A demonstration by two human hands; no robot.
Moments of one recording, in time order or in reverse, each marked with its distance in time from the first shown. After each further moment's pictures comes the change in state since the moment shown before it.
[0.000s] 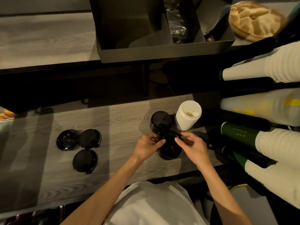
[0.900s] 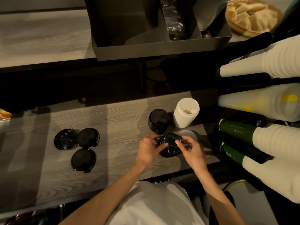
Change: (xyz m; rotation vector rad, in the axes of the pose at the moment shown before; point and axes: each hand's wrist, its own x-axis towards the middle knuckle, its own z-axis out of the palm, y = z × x) left_hand -0.002 -0.020 0.019 0.340 0.169 0.245; right_hand -0.001 0.041 0.018 0.007 0.042 0.041
